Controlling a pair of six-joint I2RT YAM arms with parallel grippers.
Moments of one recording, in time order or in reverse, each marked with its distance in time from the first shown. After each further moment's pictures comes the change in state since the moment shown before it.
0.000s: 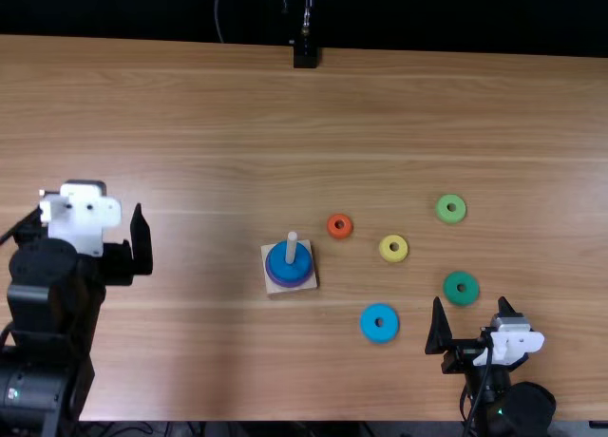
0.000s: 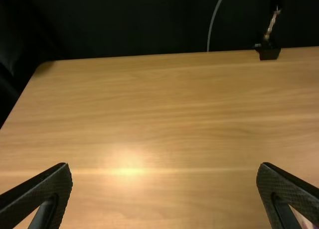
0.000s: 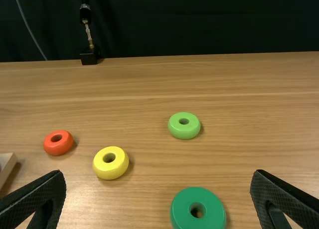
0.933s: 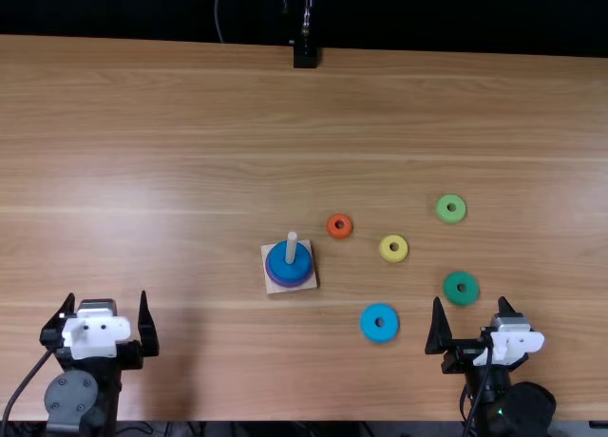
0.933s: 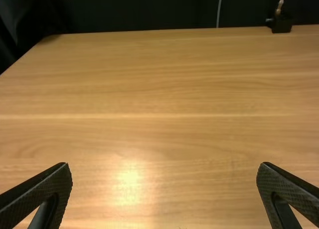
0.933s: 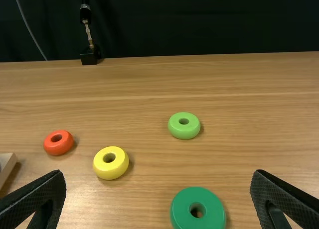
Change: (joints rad) left arm 0.027 -0.757 -0.777 0.182 -0.006 0.000; right arm 0.000 0.000 0.000 0.000 0.000 0.000
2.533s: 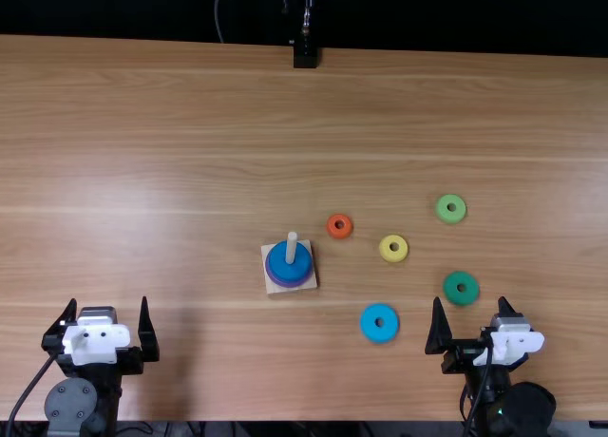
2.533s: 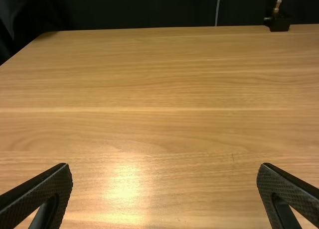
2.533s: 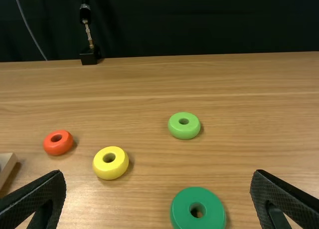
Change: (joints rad) left arm 0.026 -0.108 -0.055 -0.067 0.041 0.000; right arm 0.000 0.000 0.000 0.000 0.000 0.000
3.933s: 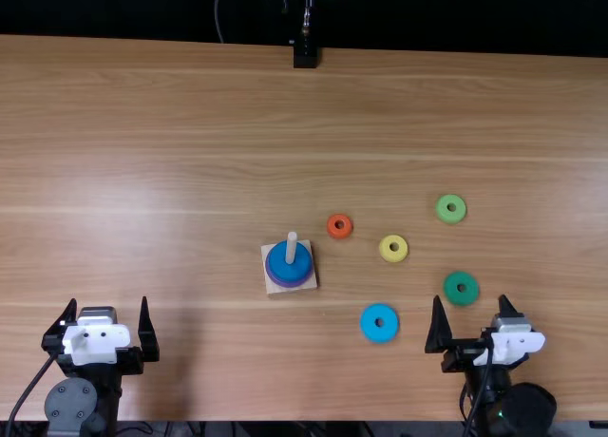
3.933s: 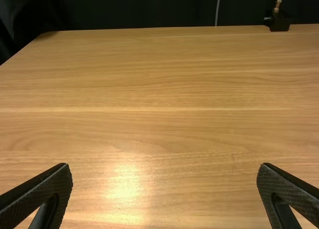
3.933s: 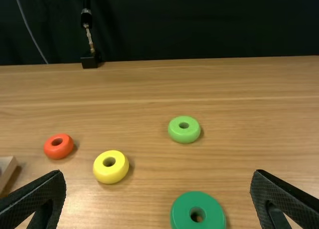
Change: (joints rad) left arm 0.000 0.000 0.000 -0.001 0.000 0.000; right arm 0.017 0.000 0.000 0.055 0.000 0.000
